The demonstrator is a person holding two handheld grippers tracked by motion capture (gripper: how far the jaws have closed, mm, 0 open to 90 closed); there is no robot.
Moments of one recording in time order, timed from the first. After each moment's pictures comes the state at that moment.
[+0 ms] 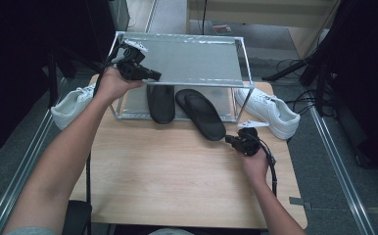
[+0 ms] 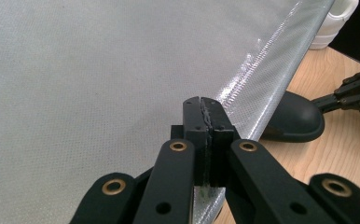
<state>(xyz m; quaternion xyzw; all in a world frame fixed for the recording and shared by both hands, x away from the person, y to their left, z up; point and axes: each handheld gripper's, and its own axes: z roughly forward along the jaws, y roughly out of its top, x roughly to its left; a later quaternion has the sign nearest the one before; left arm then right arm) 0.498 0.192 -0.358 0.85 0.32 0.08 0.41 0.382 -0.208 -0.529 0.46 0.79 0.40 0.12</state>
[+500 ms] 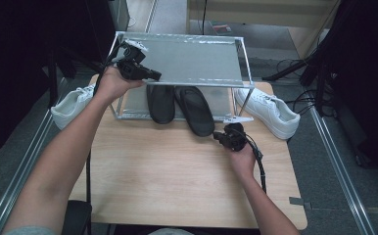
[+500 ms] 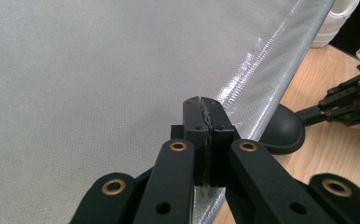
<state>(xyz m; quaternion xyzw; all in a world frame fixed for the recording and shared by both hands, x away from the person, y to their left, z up) 0.499 0.191 -0.358 0.85 0.32 0.08 0.40 0.396 -0.167 -0.530 0.45 0.80 0.39 0.11</state>
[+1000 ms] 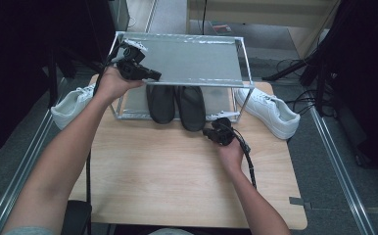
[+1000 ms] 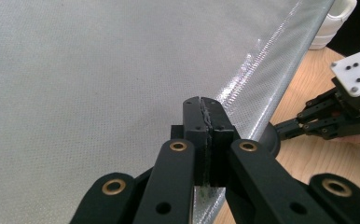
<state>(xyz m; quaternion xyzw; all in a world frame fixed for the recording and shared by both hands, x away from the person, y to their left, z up) 0.499 0.192 -0.358 0.85 0.33 0.08 0.41 0.414 -0.131 -0.532 0.45 0.80 0.39 0.09</state>
